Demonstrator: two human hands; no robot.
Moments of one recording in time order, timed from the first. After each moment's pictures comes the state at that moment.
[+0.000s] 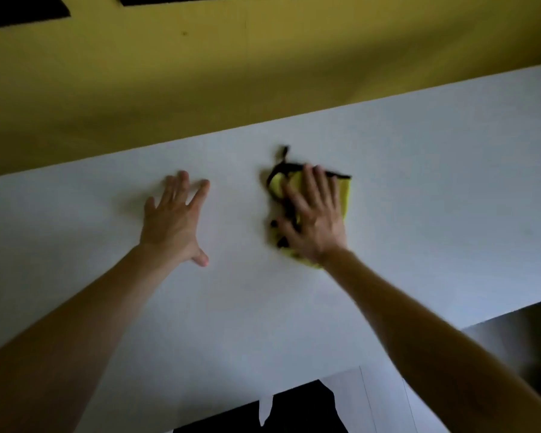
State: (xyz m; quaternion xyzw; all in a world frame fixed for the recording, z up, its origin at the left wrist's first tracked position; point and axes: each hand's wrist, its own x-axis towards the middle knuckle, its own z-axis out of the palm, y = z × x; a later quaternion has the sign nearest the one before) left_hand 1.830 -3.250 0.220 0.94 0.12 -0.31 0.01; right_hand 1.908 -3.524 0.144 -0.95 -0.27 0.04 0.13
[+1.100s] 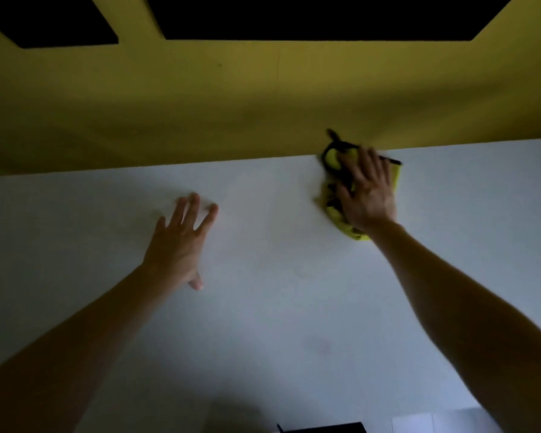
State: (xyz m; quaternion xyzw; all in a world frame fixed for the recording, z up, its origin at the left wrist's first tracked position) left_hand 1.839 -3.256 0.229 0.93 0.11 -0.35 -0.03; right_hand 2.080 -3.553 0.134 -0.96 -0.27 0.05 0.11
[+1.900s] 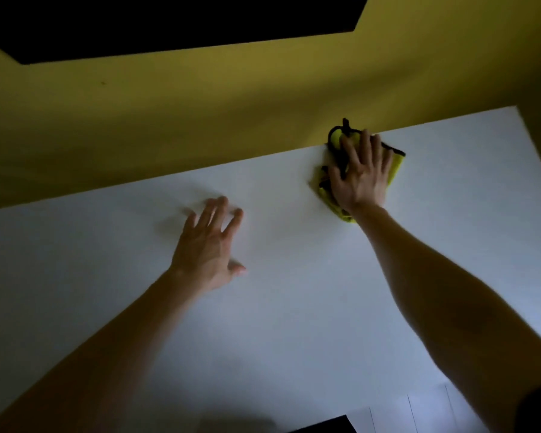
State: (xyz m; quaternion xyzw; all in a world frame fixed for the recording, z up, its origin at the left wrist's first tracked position) left_hand 1.961 -3.435 0.208 0.97 0.02 -0.26 0.03; right_hand 2.173 -3.695 0.140 -0.99 -0.13 0.05 0.08
